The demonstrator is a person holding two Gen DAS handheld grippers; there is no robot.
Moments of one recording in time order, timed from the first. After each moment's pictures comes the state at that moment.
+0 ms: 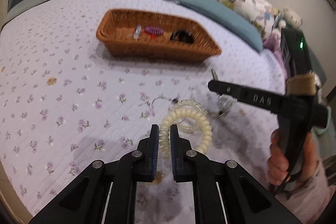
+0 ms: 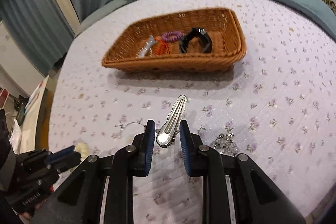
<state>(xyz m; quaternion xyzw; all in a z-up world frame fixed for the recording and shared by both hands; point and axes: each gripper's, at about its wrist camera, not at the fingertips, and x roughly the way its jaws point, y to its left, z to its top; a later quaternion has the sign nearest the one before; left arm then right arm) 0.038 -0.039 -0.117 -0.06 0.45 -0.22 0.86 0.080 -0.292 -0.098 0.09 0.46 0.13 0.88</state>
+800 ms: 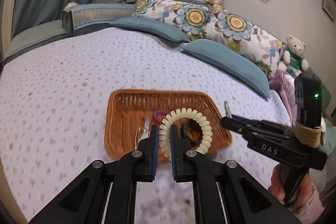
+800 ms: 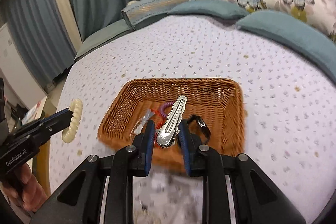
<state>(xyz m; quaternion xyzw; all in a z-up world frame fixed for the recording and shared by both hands) 0.180 -0.045 -0.024 -0.06 0.35 -0.20 0.91 0.211 -0.295 -0.036 0.08 0.40 0.12 0.90</state>
